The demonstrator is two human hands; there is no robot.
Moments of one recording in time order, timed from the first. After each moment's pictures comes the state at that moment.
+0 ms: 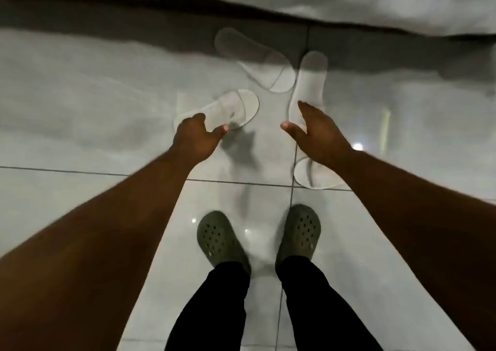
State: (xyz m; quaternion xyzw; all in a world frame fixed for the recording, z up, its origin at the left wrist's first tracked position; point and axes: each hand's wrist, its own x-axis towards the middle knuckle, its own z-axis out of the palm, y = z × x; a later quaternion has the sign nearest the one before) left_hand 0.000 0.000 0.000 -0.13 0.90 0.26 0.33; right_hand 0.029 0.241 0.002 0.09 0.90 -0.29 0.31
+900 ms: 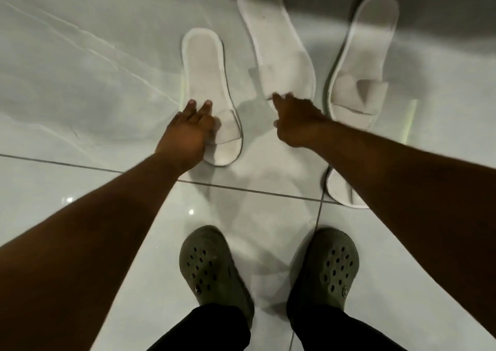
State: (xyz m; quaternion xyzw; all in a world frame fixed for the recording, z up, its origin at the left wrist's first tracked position) left_hand 0.033 -0.067 -0.228 0.14 0.94 0.11 0.30; right_hand 0.001 0.173 -0.202 -0.02 0.90 -0.11 0.41
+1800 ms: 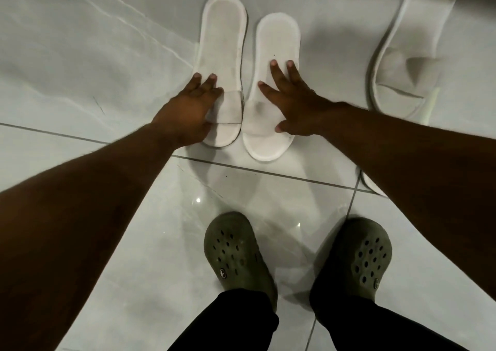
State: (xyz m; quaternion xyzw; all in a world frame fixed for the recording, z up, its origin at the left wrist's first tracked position) left_hand 0.024 -0.132 -0.229 0.16 0.92 0.11 0.34; right_hand 0.006 0.123 -0.233 -0.23 0.88 -0.09 0.41
